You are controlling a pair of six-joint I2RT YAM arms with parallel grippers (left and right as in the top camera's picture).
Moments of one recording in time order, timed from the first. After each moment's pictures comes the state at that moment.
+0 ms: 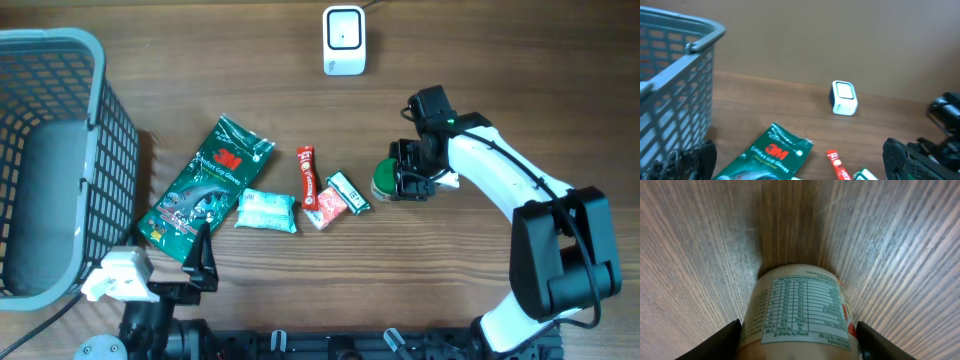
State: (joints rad) left arm 0.05 0.01 0.65 -0.75 0.11 -0.21; right arm 0.27 1.80 1.12 -0.76 -0.29 1.80
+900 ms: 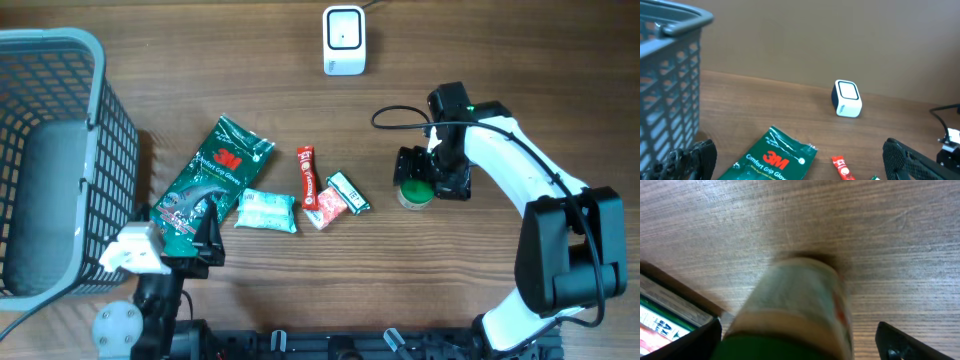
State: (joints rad) left arm 0.05 0.01 0.43 -0.50 0.14 -0.20; right arm 0.19 1.81 1.18 -0.99 -0.19 0.39
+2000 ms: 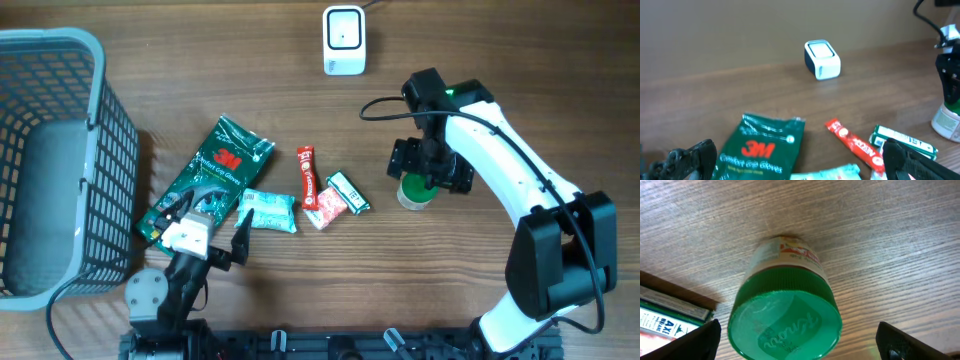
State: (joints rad) left arm 0.05 0.01 0.11 -0.24 0.38 0.07; right arm 0.31 1.81 1.37 -1.23 0.03 0.61
